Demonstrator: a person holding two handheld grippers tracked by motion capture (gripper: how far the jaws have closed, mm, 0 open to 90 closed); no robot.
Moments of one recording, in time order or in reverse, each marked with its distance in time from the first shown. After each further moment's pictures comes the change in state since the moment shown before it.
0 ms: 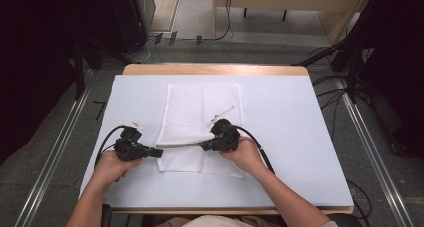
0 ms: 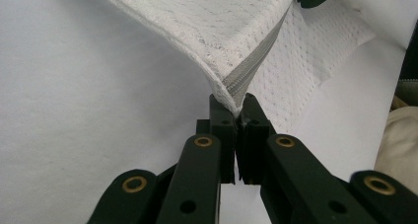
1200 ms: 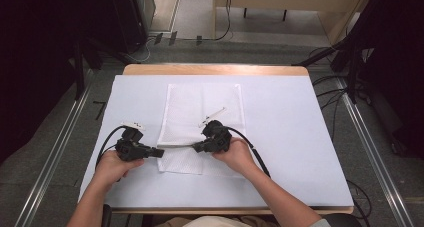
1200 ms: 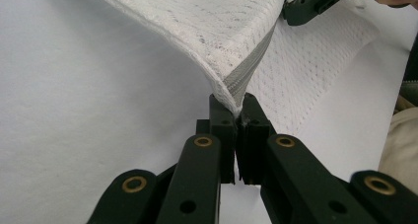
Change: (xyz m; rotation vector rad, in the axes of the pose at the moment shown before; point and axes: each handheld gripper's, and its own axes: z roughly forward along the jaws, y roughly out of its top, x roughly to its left) left arm -0.004 0.001 0.002 0.002 0.014 0.016; right arm 0.012 0.011 0.017 0.002 0.021 -0.012
